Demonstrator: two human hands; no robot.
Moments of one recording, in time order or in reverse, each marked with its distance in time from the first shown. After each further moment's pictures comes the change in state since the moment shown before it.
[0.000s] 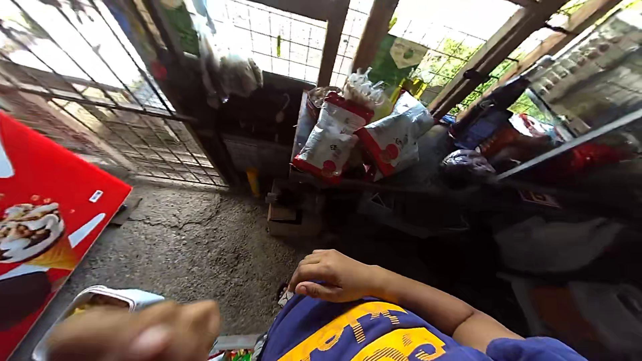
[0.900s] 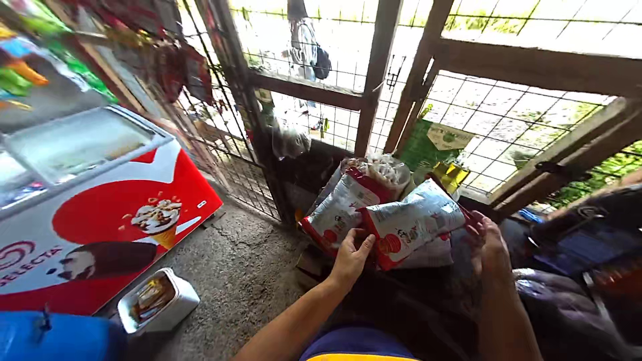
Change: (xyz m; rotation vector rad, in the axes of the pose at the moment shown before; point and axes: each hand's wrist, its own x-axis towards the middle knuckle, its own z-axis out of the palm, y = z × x) left_hand 0.158 -0.287 0.179 0.330 0.248 -0.502; right_hand -0.129 0.127 -0.319 0.190 1.201 0.631
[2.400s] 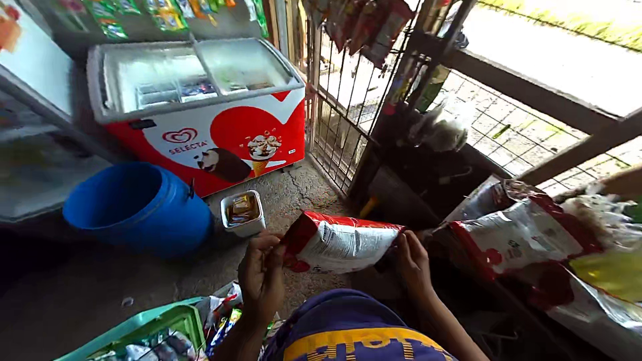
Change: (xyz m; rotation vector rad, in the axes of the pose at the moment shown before) left_hand -0.268 0.030 -0.364 0.469 0.903 0.848; right_hand -0.281 0.008 0.342 0.012 -0.901 -0.516
